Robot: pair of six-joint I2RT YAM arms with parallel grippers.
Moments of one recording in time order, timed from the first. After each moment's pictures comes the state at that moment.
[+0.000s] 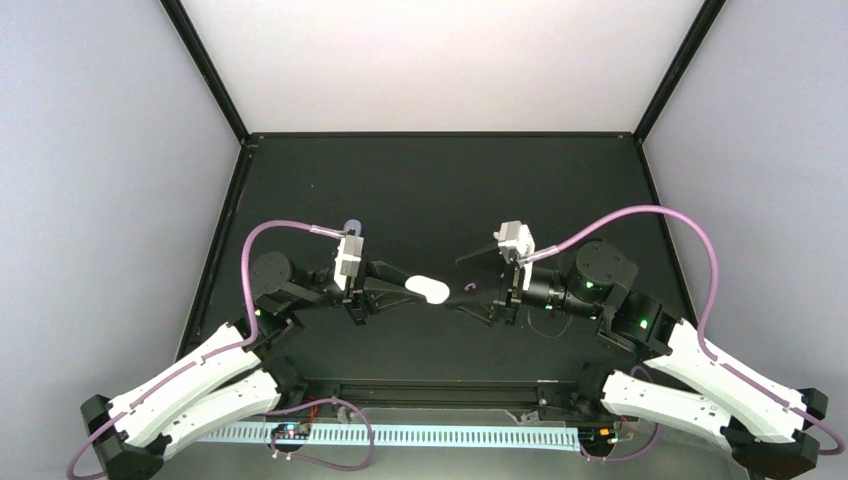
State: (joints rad) left arm -0.82 0.72 0.67 0.32 0.72 -0.40; right arm 1.01 0.75 0.95 -0.23 -0.36 0.20
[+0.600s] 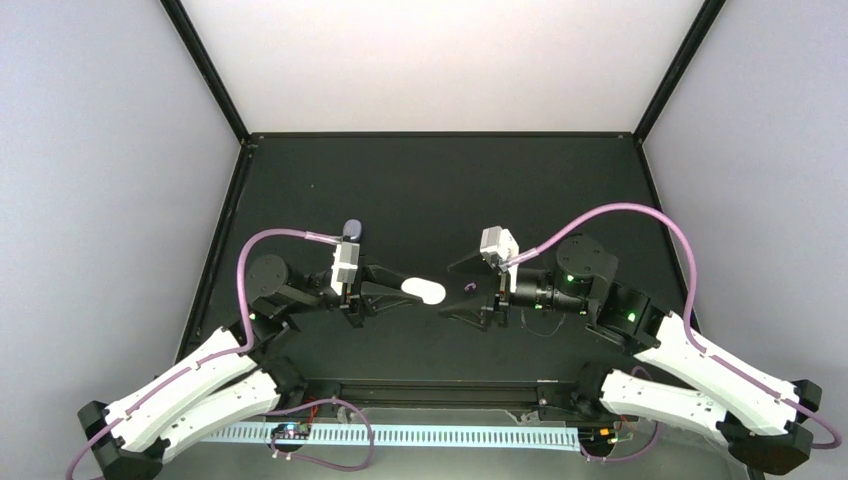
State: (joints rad) left arm -0.82 0.67 0.66 0.27 0.69 -0.31; right arm 1.01 0.80 0.96 -0.28 -0.36 0.14
